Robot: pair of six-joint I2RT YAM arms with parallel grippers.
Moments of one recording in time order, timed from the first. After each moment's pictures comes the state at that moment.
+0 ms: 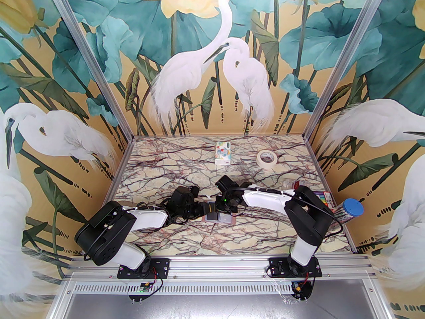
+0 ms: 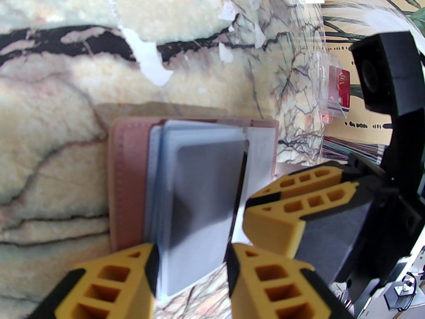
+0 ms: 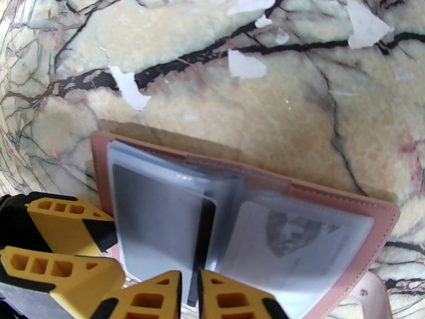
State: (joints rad) left arm -0.59 1.51 0.45 0.28 0.49 -0.89; right arm 0.82 1.77 1.04 -0.46 -0.25 0.85
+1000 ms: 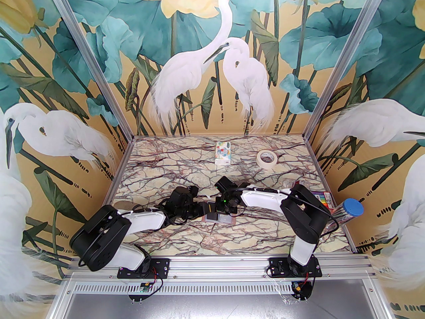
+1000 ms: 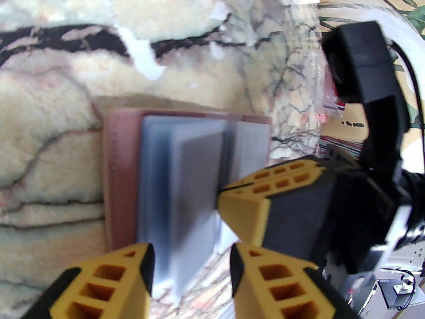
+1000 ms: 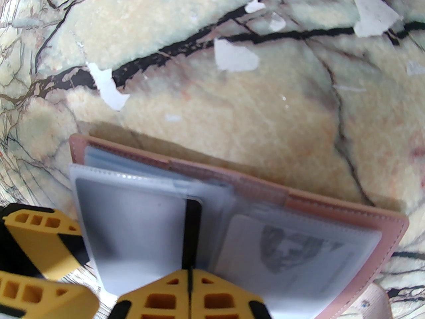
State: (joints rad) left arm -0.59 1.43 0.44 0.25 0.49 -0.90; right arm 0.82 1.80 1.04 -0.45 -0.25 0.85
